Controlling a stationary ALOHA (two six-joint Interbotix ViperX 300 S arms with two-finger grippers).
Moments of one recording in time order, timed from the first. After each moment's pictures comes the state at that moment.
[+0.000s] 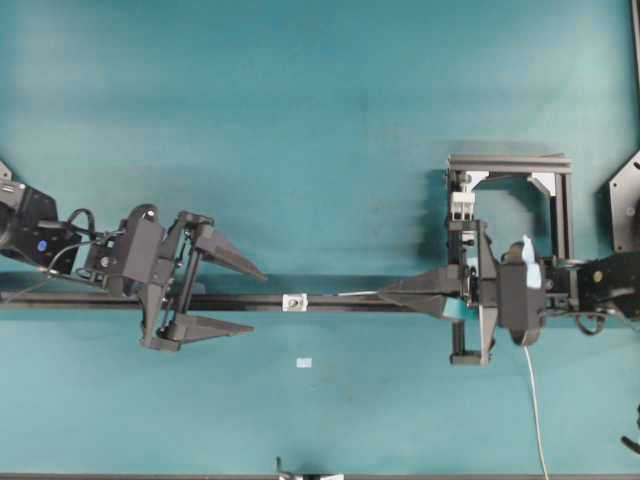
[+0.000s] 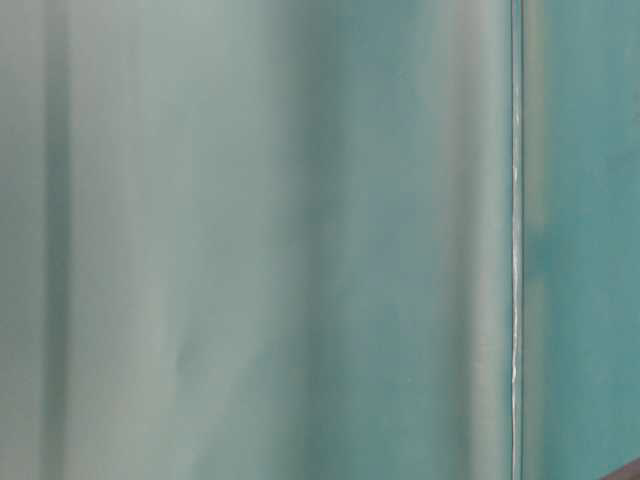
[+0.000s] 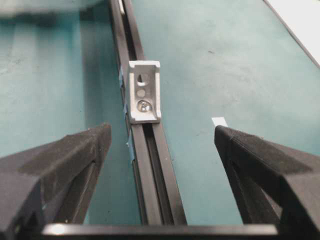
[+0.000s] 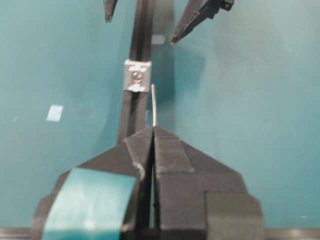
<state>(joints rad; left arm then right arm) -0.30 0.30 1.03 -0.07 -1.14 -0.11 0.52 0.16 1.04 0.60 -1.04 -0.15</state>
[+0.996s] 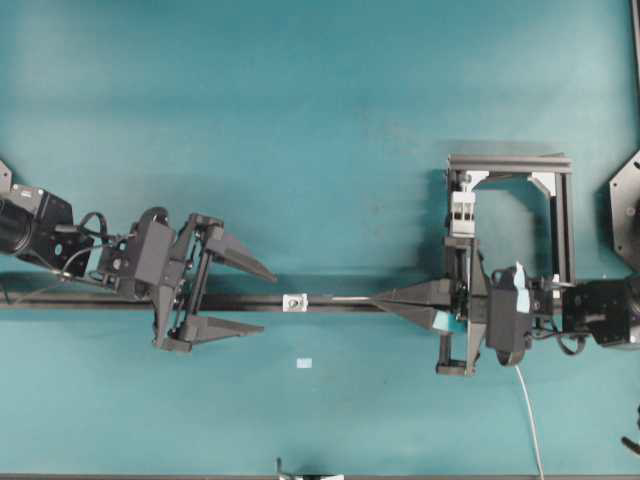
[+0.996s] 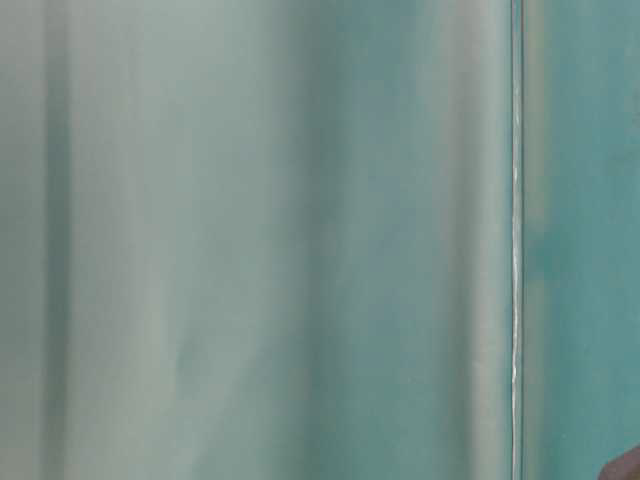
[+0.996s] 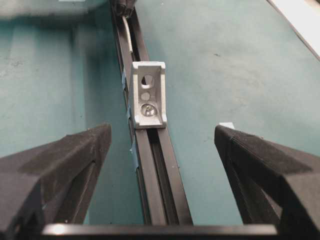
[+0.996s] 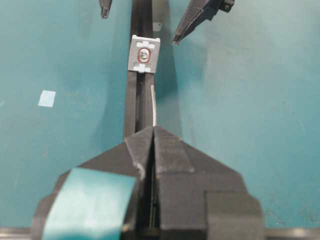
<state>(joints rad) -0.29 0.35 1.00 -0.07 -1.17 -0.10 0.58 0.32 0.99 0.70 -1.18 -0.15</state>
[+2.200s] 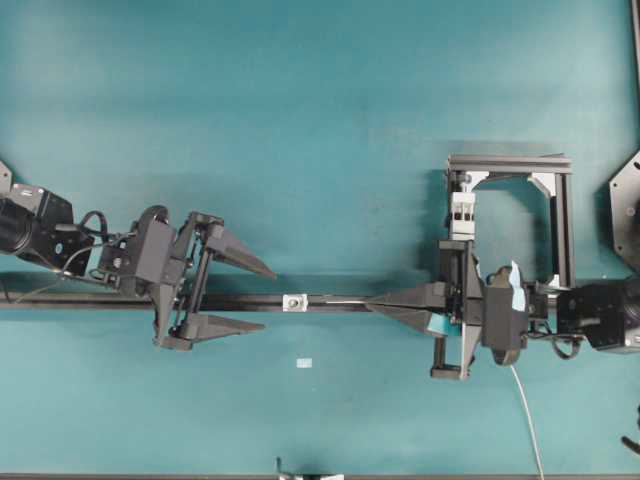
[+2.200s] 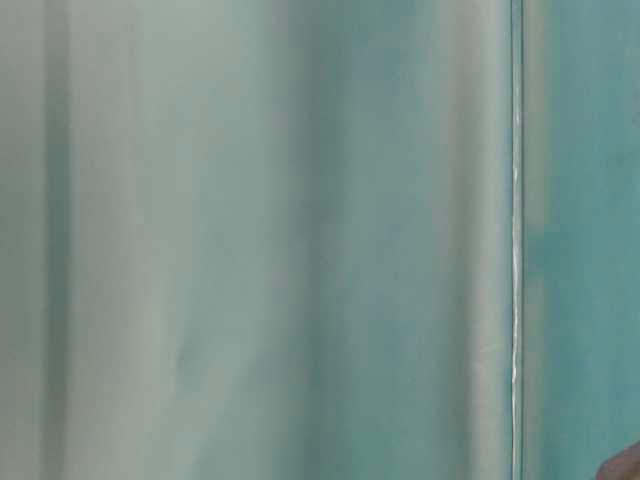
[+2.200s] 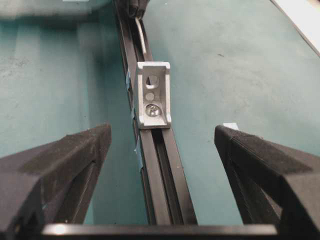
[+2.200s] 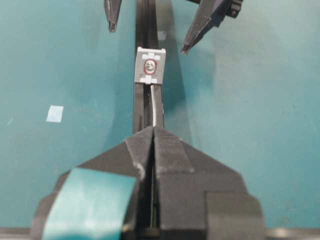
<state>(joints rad) -0.29 0.35 1.00 -0.07 -1.17 -0.10 0.58 0.34 0.96 0.71 -1.18 -0.10</state>
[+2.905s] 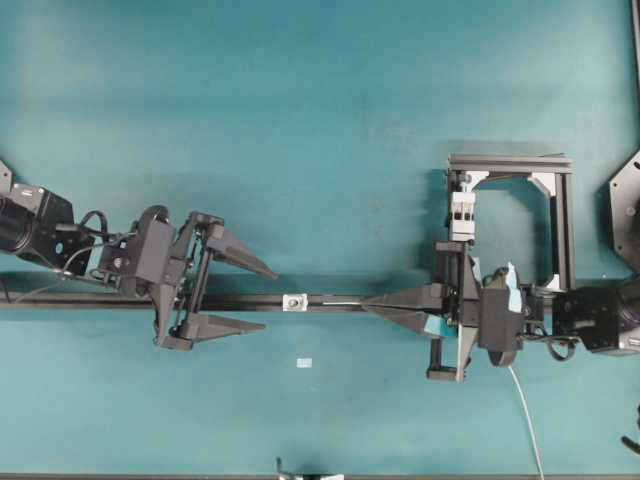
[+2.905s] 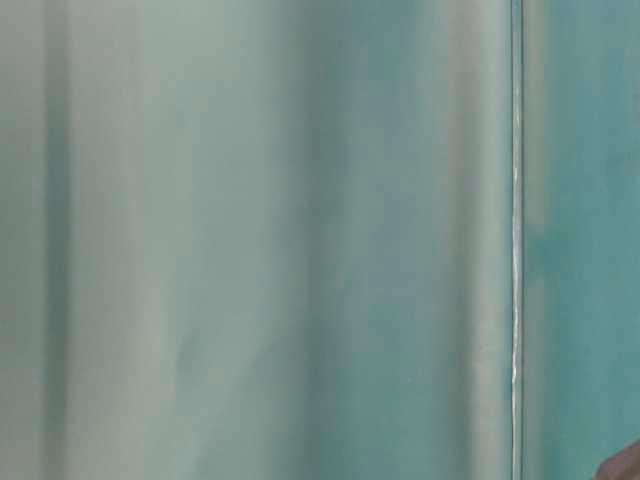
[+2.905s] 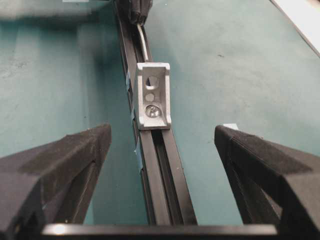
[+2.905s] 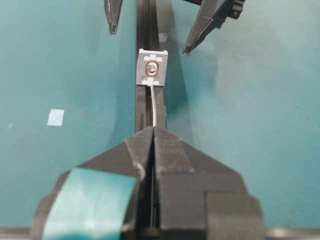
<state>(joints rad) -0.29 0.35 1.00 -0.07 -1.17 -0.10 0.58 0.35 0.94 0.71 -1.19 -0.10</state>
